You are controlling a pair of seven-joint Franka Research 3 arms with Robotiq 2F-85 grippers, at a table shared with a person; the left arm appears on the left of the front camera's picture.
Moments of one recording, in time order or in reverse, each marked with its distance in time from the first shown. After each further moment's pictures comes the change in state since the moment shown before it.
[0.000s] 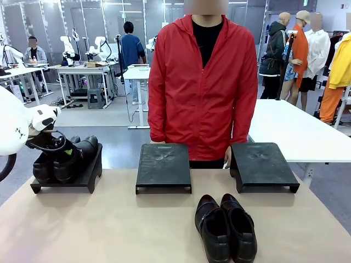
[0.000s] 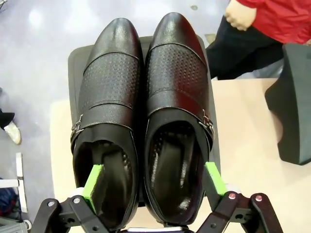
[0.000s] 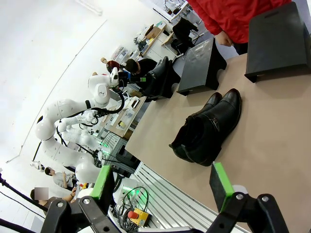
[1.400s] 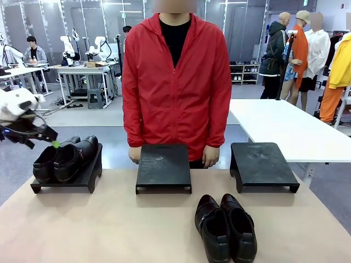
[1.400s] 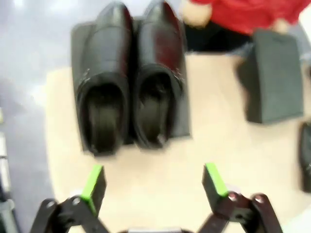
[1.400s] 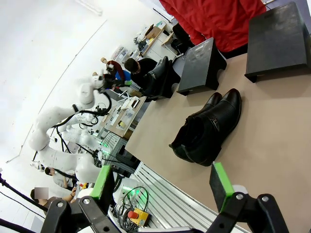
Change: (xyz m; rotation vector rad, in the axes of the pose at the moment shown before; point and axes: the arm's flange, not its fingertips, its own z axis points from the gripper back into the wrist) left arm -0.016 0.017 0.108 -0.163 0.121 0.068; right arm 0.000 0.000 0.000 0.000 0.001 0.000
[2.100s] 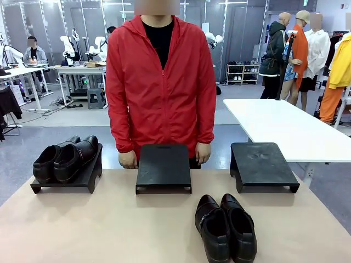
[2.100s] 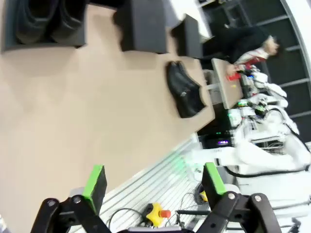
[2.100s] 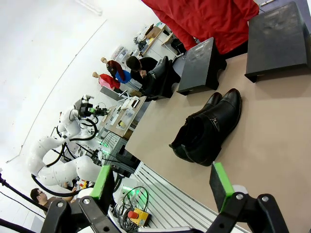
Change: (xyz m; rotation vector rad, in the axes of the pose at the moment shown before) left arm -0.190 0.114 0.121 -0.748 -0.033 0.174; right arm 0.000 0.000 0.000 0.000 0.001 0.000
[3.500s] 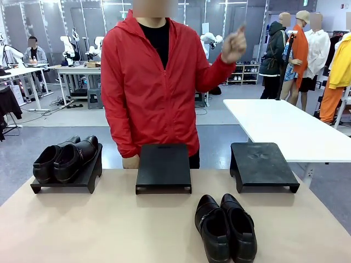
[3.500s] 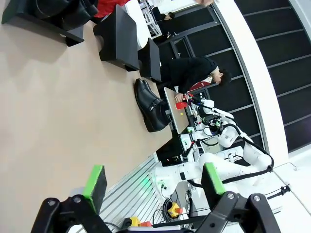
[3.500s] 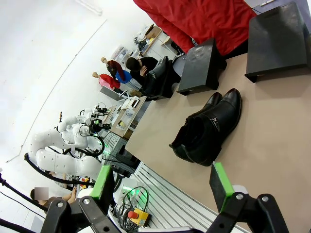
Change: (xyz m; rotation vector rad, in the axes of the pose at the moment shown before) left arm -0.088 0.107 0.012 -0.253 -0.177 0.122; right arm 0.000 0.000 0.000 0.000 0.000 0.000
